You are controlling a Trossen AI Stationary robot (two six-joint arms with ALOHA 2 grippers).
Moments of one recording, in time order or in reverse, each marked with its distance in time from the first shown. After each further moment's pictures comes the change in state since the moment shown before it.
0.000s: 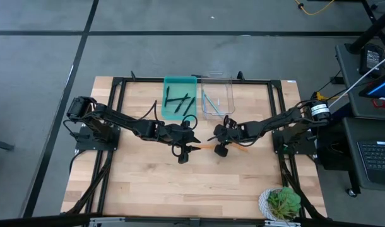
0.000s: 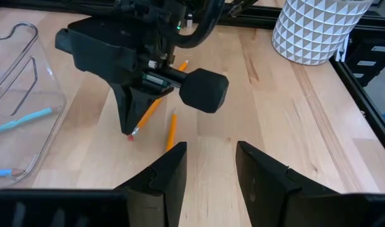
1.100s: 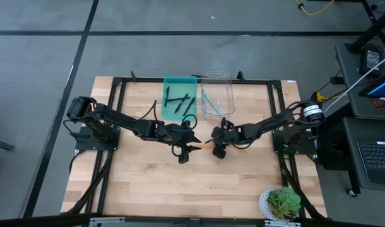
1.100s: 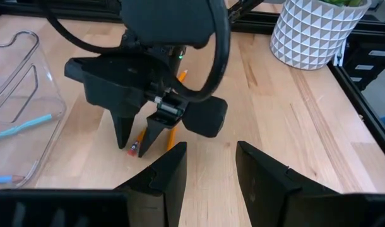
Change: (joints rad) left arm 0.000 0.000 0.000 0.018 0.000 0.007; right arm 0.005 0.097 0.000 0.088 -0.001 0.000
